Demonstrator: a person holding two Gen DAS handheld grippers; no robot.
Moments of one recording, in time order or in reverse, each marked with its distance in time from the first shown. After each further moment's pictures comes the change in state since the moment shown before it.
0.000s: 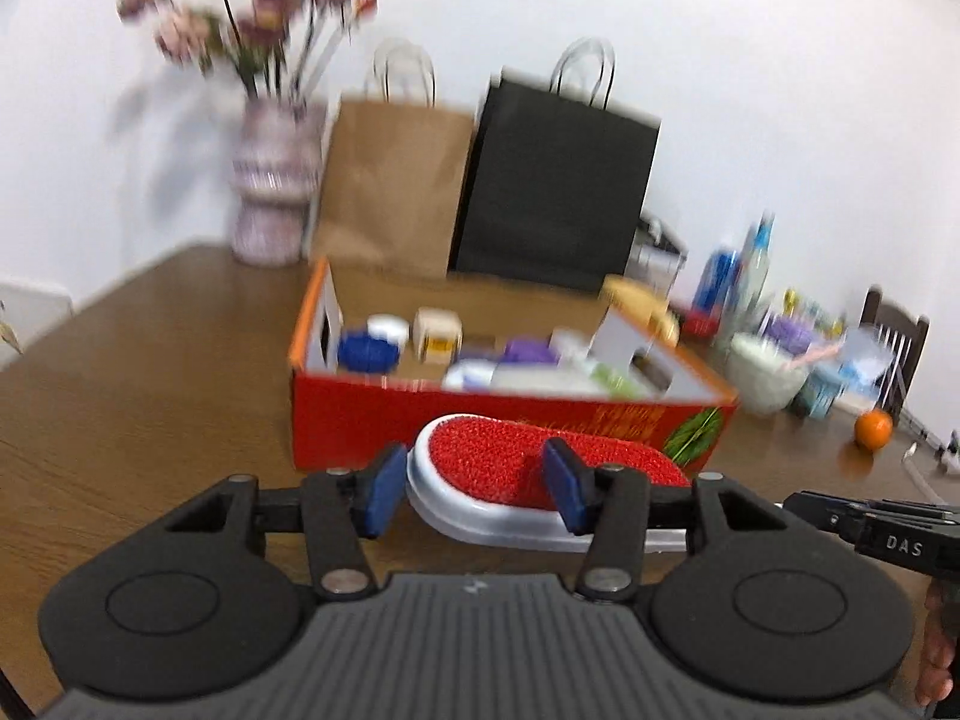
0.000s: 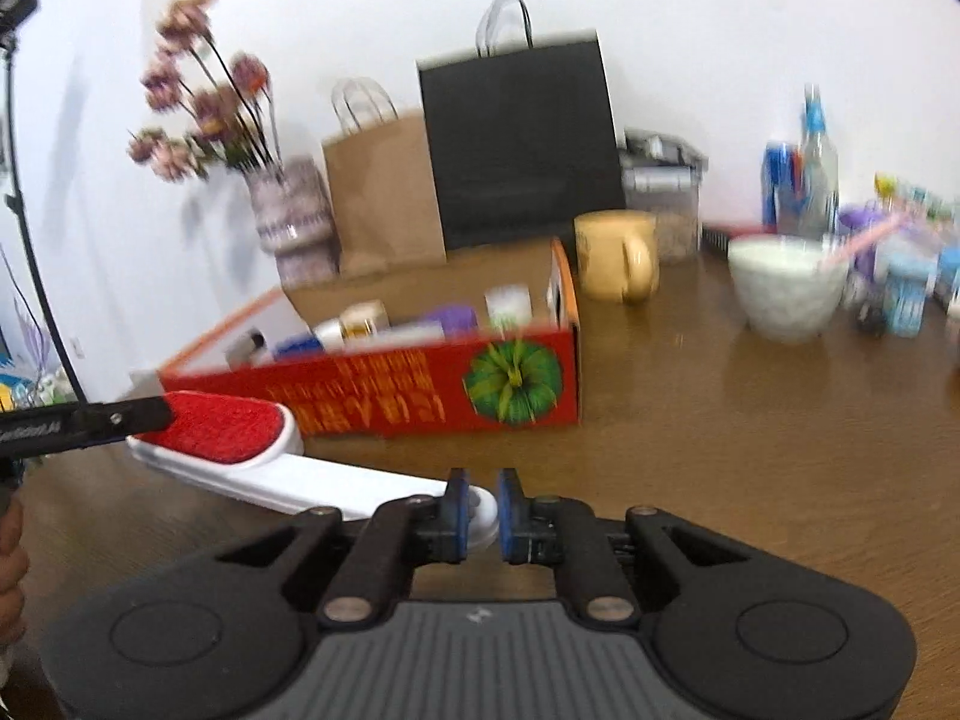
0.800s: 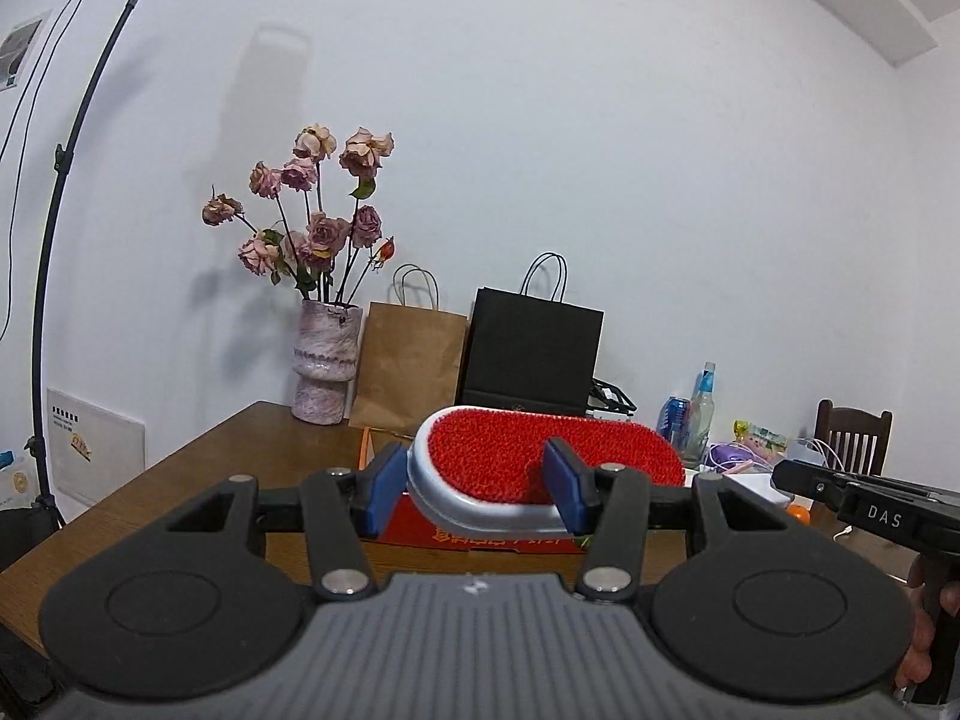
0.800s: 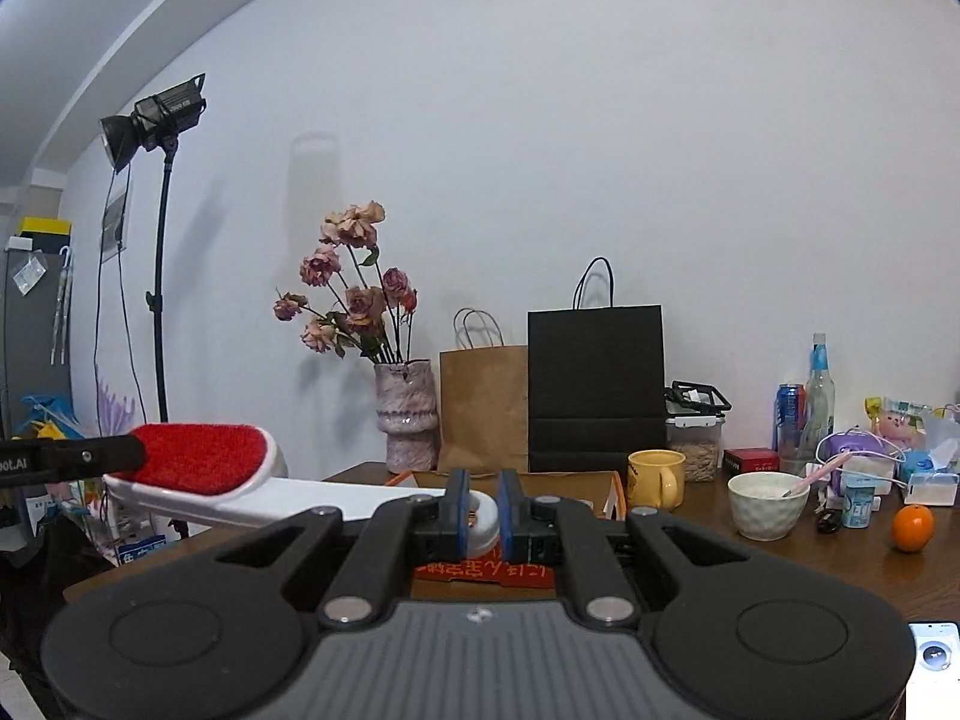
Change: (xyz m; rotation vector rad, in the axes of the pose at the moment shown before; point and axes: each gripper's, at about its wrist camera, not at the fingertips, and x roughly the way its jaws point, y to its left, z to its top) left arm -0.231 -0.047 -0.017 0.025 -0.311 0.042; right arm -0.200 0.061 -0.001 -0.127 -0.341 0.078
